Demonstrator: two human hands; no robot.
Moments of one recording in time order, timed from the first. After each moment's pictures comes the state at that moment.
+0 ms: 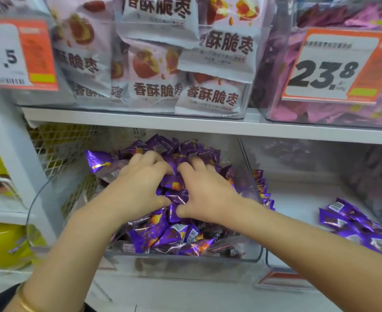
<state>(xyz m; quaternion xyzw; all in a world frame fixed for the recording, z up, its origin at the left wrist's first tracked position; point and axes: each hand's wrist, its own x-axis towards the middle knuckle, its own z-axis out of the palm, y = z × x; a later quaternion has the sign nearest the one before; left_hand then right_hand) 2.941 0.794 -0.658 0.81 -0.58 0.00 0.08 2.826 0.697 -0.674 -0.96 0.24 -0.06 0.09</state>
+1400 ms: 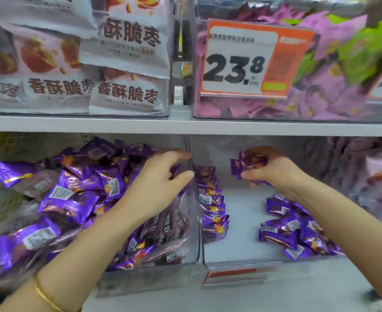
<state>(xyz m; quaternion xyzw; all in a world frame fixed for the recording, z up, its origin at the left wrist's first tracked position) 2.855 0.712 -0.668 0.70 -0.57 -0.15 0.40 2.667 0.557 -0.673 -0.71 0.45 -0.26 0.47</state>
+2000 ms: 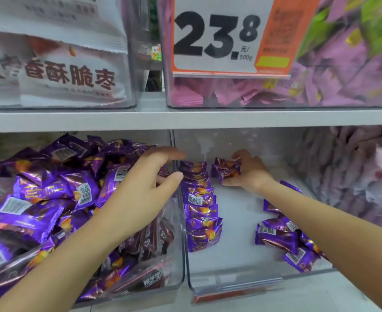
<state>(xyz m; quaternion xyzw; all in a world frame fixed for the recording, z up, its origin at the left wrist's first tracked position) 2.850 0.700 -0.682 0.68 -0.56 -0.20 0.42 2.684 0.486 -0.759 -0.81 0.52 -0.13 0.21</state>
